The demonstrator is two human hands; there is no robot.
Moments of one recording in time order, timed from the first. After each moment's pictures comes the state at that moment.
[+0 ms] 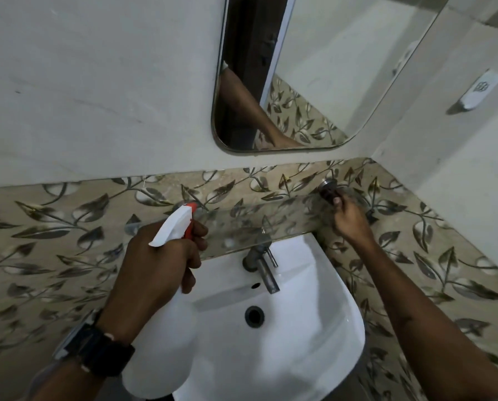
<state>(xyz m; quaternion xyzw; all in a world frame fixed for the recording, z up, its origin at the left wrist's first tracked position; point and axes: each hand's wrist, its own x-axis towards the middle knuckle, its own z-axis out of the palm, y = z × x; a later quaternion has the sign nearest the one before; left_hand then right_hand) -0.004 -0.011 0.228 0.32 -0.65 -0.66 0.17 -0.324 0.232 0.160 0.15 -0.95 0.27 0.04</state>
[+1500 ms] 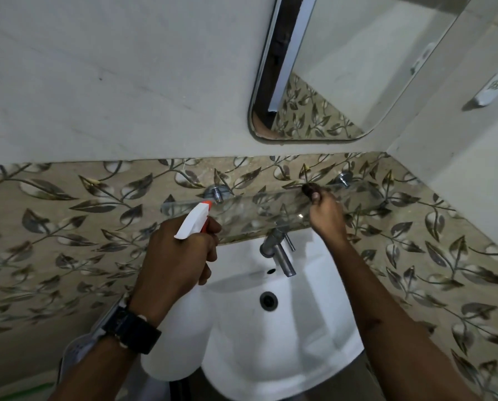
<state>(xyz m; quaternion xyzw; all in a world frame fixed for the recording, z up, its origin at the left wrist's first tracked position) 0.043 -0.017 0.218 0.34 -0.66 -0.66 0.16 -0.229 0.153 0.156 0.12 -0.95 0.28 0.06</state>
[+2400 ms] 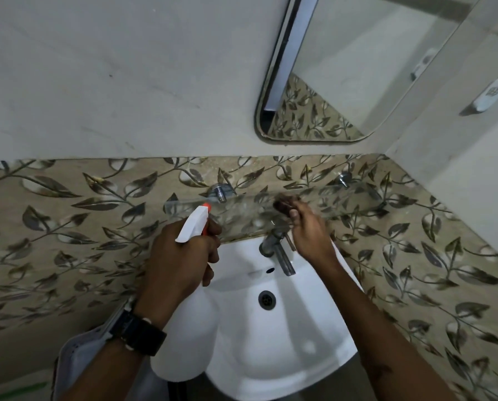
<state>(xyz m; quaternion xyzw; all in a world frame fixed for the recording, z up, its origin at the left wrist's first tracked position) 0.046 -0.024 0.208 0.34 -0.63 -0.68 0.15 -0.170 0.144 0.145 0.26 -0.92 0.29 0.05</state>
